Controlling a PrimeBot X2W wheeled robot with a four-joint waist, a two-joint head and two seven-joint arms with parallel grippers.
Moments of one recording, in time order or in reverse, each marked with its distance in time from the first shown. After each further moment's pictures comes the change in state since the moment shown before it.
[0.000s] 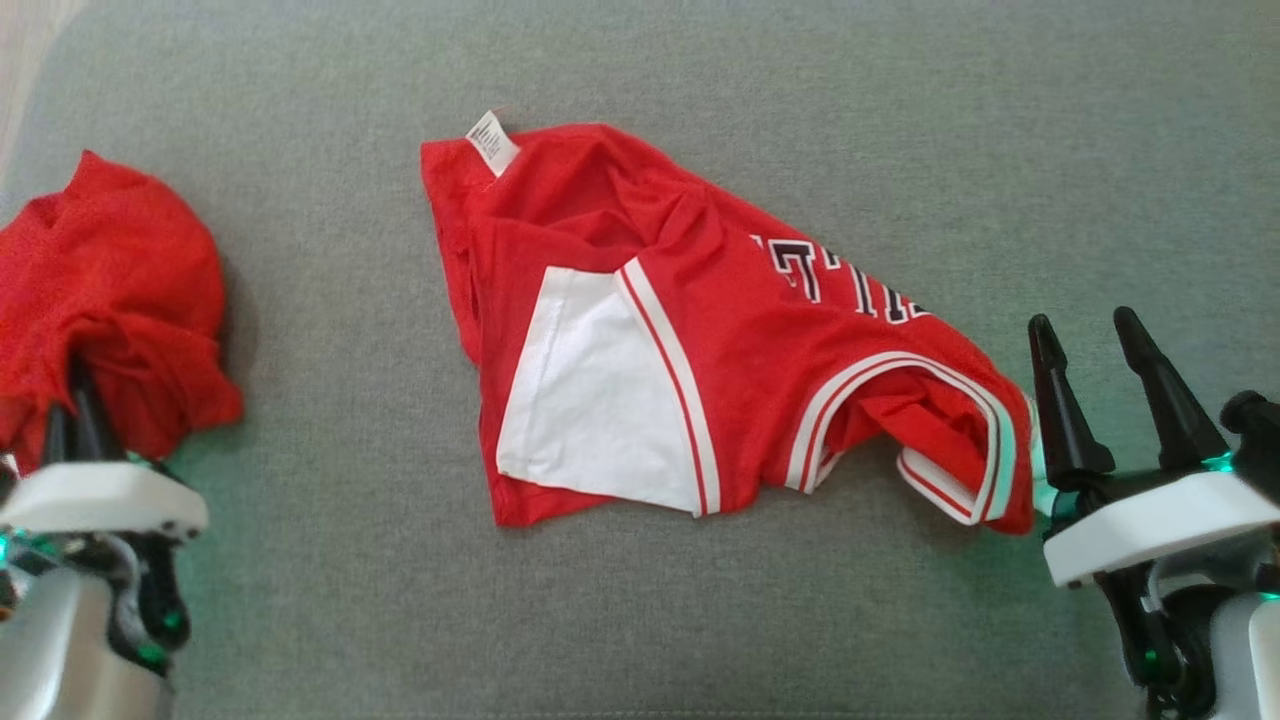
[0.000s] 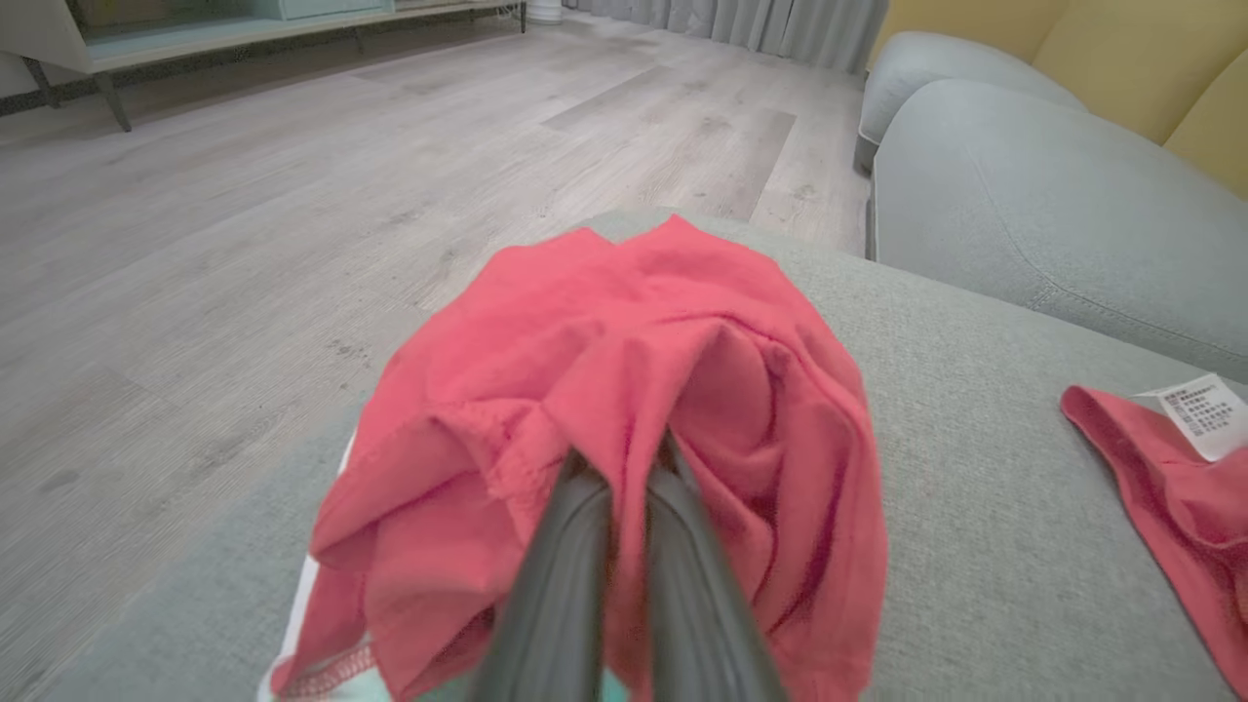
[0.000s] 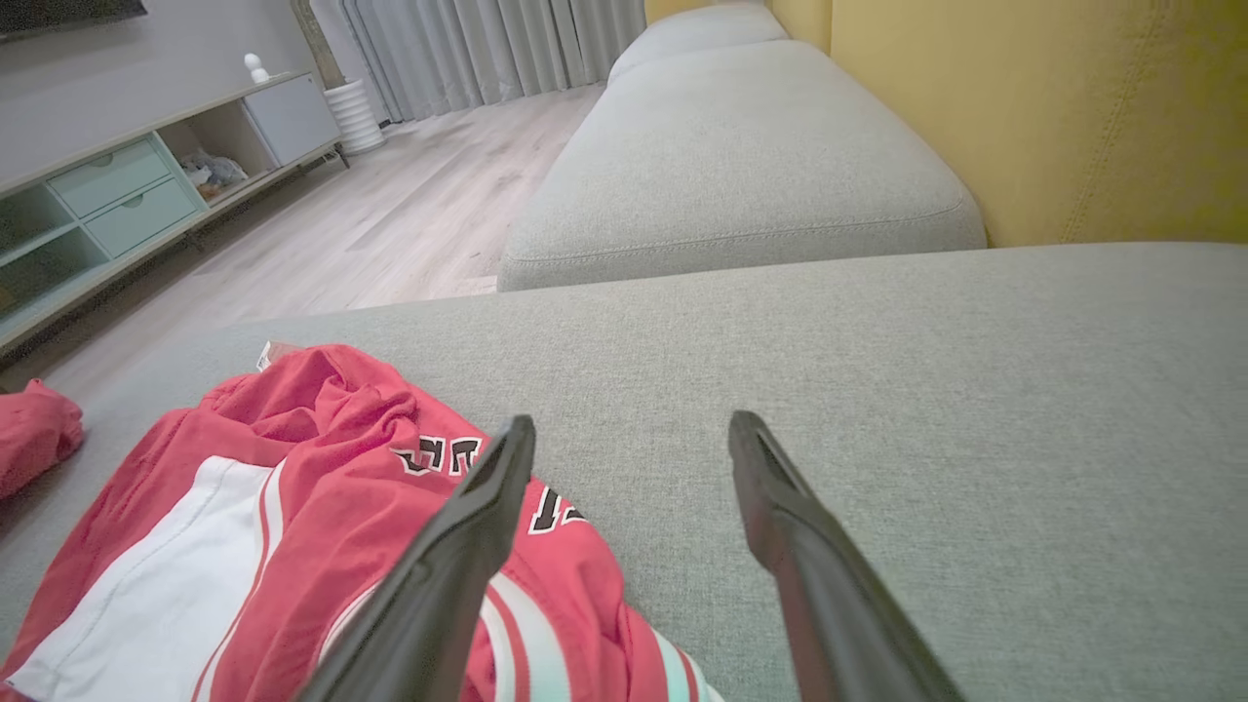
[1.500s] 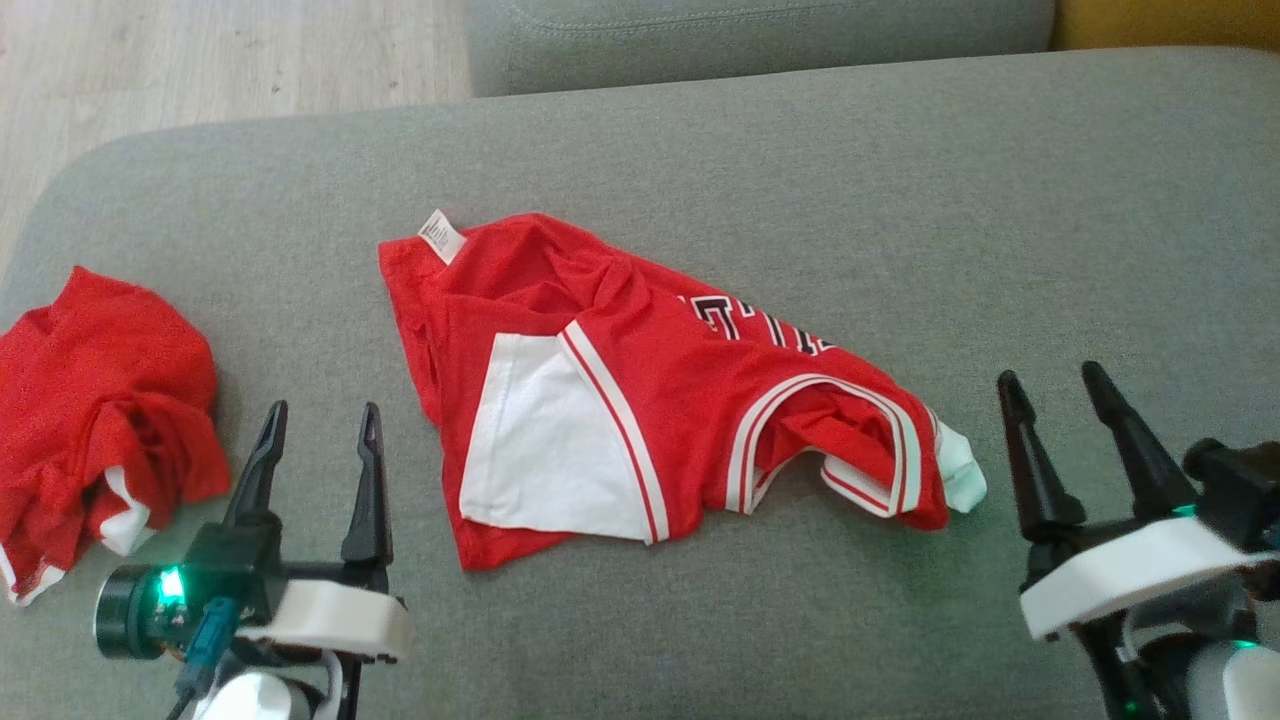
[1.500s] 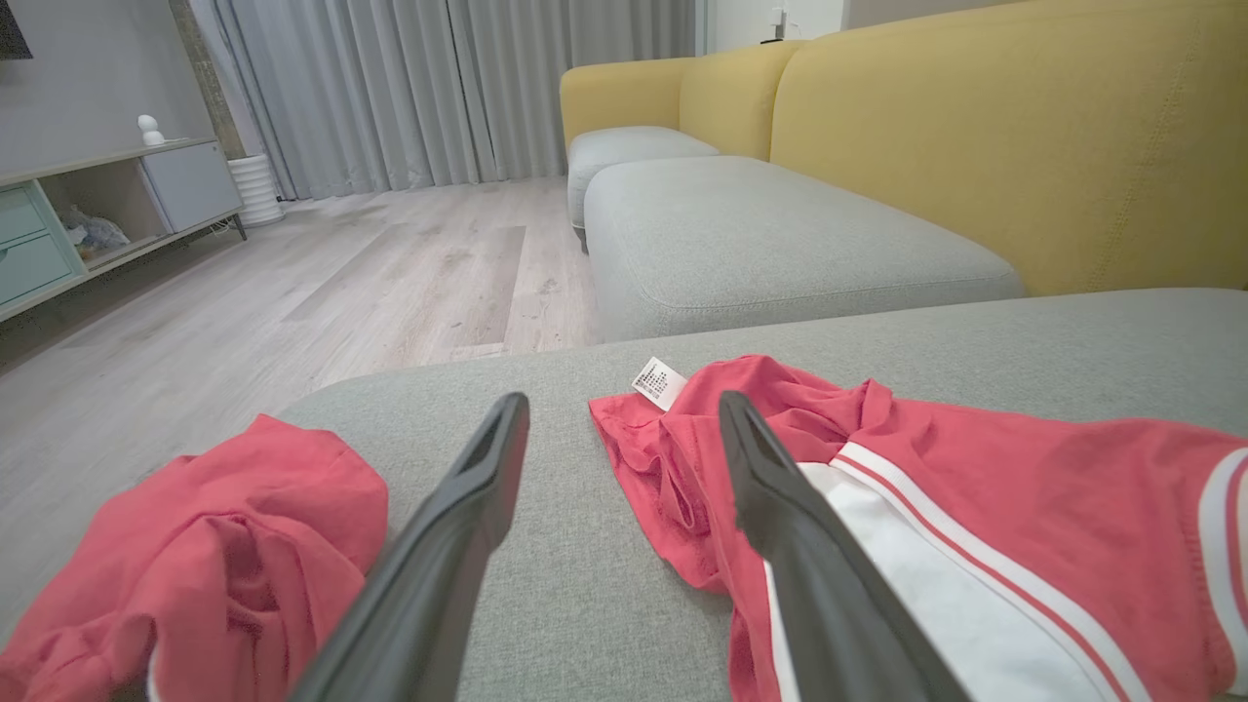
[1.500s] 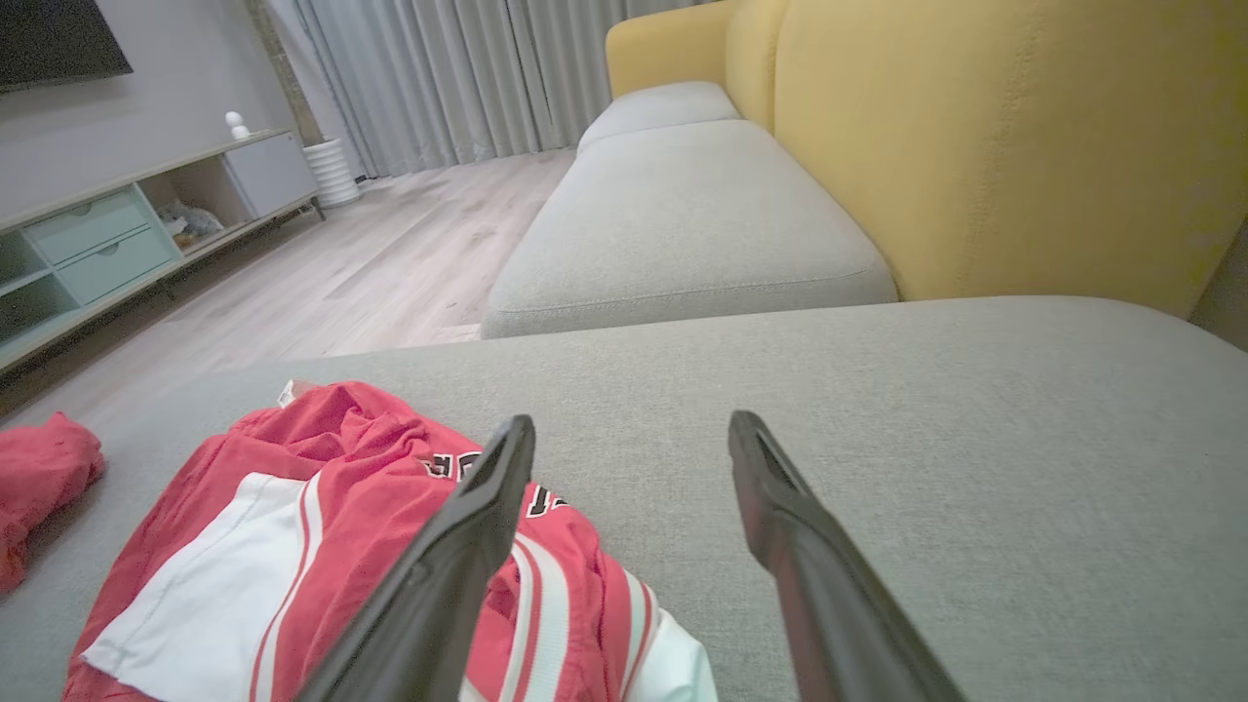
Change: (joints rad) left arm 0.264 -0.012 -0.297 -0.497 0.339 0.187 0.058; right arm 0.085 0.018 0.024 -0.036 -0.029 0.000 0.027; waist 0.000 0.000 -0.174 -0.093
